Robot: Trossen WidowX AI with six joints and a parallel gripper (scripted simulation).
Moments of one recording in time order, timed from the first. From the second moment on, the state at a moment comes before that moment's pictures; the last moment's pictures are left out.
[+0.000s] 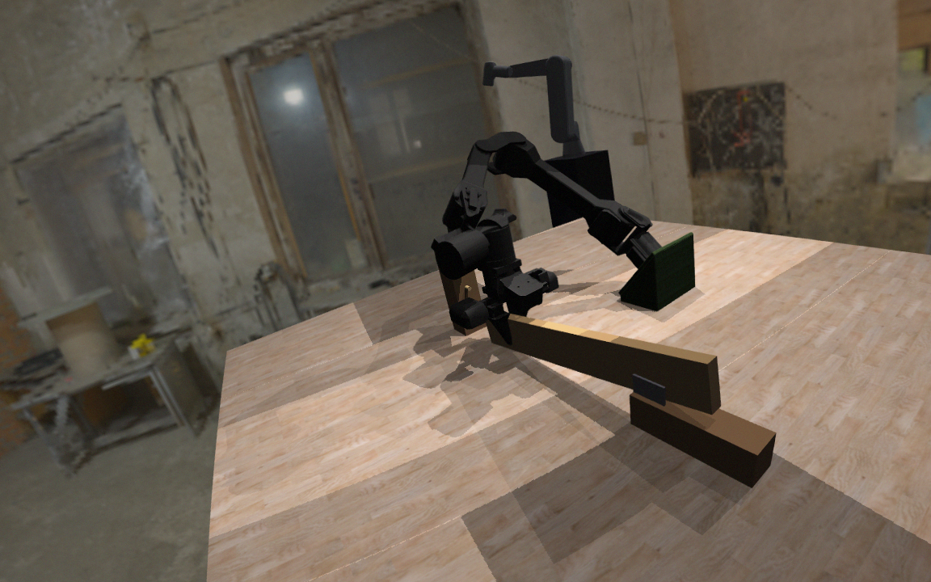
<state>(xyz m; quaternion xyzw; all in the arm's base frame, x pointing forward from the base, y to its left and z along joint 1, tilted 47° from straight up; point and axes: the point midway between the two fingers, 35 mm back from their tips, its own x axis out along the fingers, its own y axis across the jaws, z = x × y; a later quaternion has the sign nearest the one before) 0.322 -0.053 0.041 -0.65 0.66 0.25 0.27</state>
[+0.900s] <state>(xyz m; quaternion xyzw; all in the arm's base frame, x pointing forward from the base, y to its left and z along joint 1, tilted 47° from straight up) 0.321 -0.052 0.043 -0.65 0.66 0.25 0.27</state>
